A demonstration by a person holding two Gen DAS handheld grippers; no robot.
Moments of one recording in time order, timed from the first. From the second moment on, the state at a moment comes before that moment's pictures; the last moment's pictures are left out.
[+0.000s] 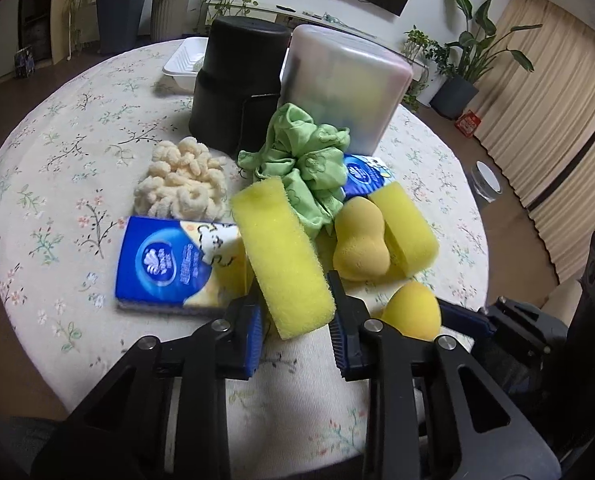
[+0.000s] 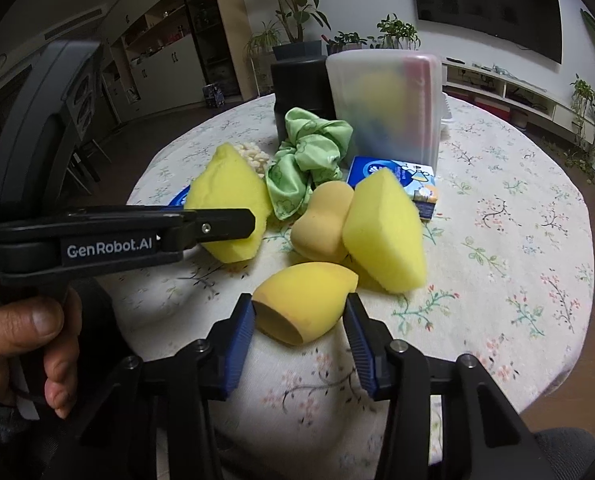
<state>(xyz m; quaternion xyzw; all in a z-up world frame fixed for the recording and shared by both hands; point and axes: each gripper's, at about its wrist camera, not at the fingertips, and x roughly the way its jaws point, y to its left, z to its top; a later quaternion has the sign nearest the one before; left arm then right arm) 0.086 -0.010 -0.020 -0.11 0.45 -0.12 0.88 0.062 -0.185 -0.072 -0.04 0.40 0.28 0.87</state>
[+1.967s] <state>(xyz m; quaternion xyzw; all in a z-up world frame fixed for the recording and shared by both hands) 0.397 0.087 0.042 0.05 0.44 -0.12 0.89 0.452 -0.198 0.040 -0.20 0.38 0.23 0.87</state>
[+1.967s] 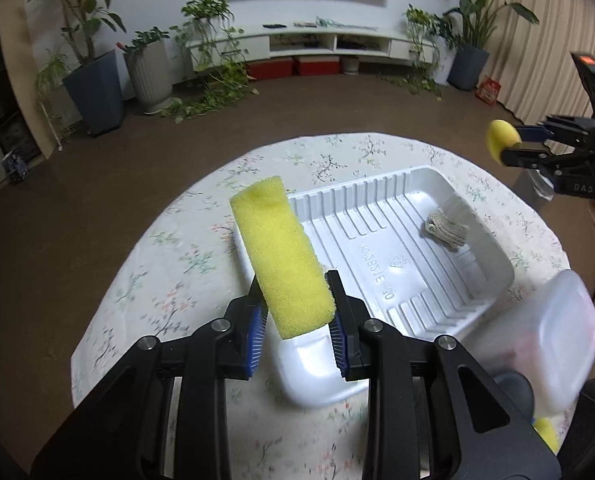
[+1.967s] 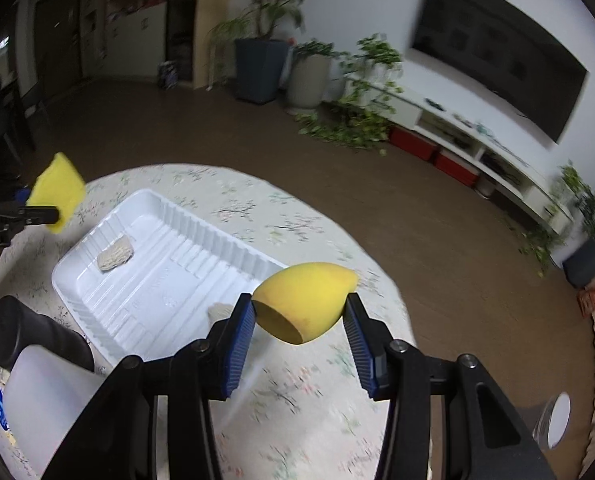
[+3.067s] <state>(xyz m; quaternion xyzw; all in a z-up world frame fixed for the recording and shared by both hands) 0.454 0.044 -0.015 0.07 0.49 -0.16 0.85 0.496 -0.115 -0.061 -0.25 0.45 0.31 0.80</state>
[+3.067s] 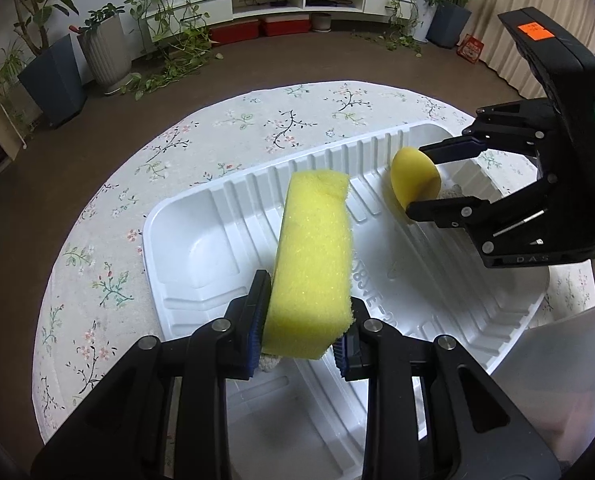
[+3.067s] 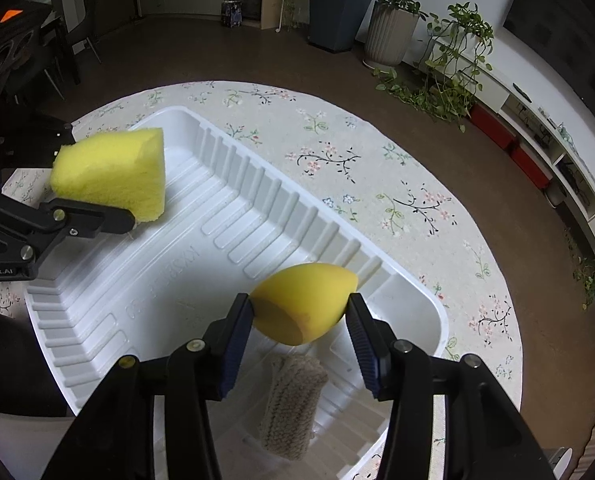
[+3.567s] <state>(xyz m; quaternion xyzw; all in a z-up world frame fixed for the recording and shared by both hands) 0.453 0.039 -0.019 0.08 0.50 -0.15 0.85 0.490 -0.118 -0.058 -0.25 0.44 0.29 0.81</state>
